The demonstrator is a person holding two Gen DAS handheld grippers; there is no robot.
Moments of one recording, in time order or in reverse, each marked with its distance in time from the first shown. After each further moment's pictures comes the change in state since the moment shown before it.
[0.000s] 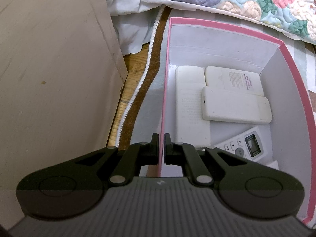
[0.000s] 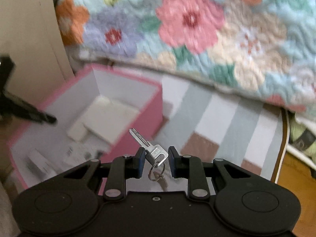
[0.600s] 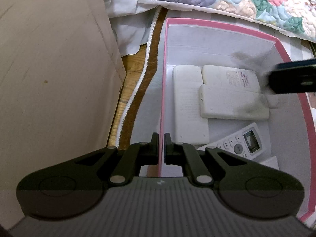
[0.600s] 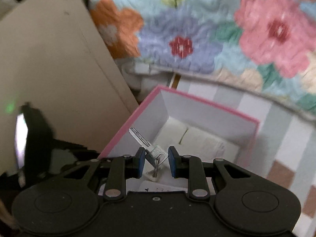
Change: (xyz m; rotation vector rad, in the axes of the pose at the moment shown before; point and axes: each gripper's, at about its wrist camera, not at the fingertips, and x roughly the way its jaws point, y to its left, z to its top) left arm -0.004 0.000 -0.004 0.022 -0.010 -0.010; right arm 0.068 0.077 0.083 0.079 0.130 0.298
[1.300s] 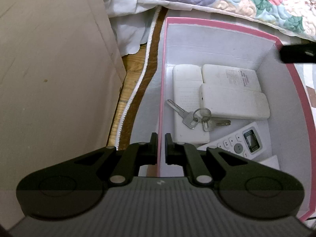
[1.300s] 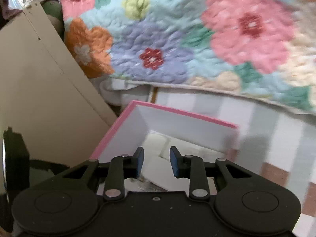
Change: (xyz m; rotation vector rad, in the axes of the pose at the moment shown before) left arm 0.000 -0.002 0.000 0.002 0.002 0.008; right arm -0.025 -0.033 -0.013 0.080 -0.116 -0.054
